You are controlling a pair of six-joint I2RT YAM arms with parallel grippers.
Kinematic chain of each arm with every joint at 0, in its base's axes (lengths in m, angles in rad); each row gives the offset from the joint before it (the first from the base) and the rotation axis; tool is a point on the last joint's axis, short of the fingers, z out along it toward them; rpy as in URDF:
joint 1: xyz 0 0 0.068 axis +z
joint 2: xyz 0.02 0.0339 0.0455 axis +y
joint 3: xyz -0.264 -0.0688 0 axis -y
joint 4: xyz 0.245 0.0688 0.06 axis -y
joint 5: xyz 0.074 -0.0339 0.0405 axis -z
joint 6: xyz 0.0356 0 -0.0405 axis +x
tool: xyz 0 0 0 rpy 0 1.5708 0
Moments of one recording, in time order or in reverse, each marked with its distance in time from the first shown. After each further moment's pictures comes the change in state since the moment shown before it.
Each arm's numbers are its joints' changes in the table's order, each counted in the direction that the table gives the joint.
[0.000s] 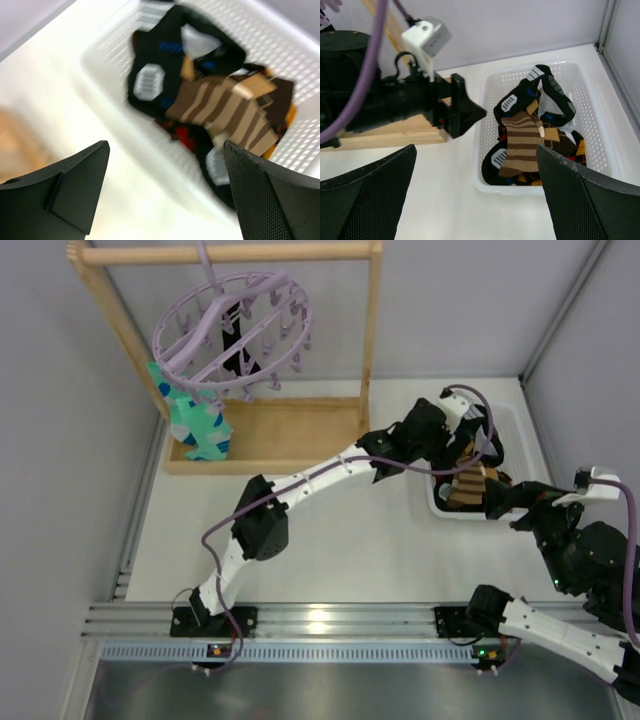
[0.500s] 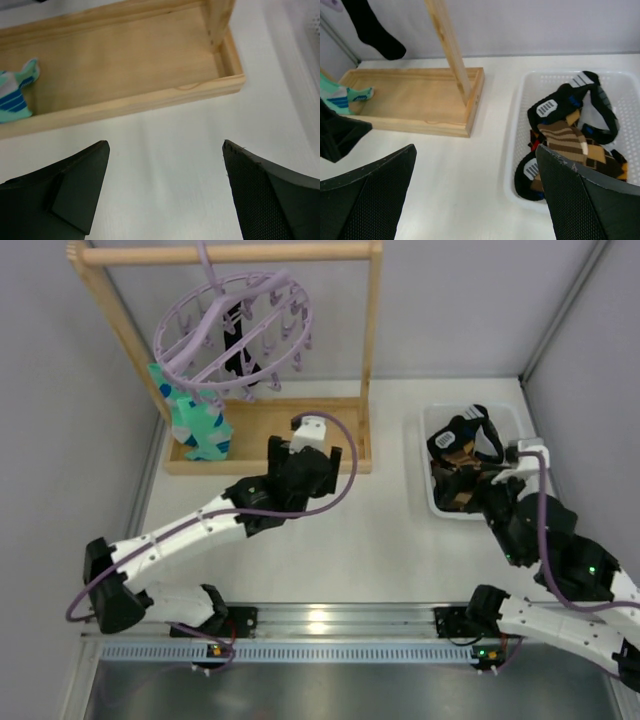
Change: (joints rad) left arm 0.018 -0.916 -0.962 -0.110 -0.570 -0.269; right arm 0.000 0.180 -0.021 0.182 -0.127 -0.053
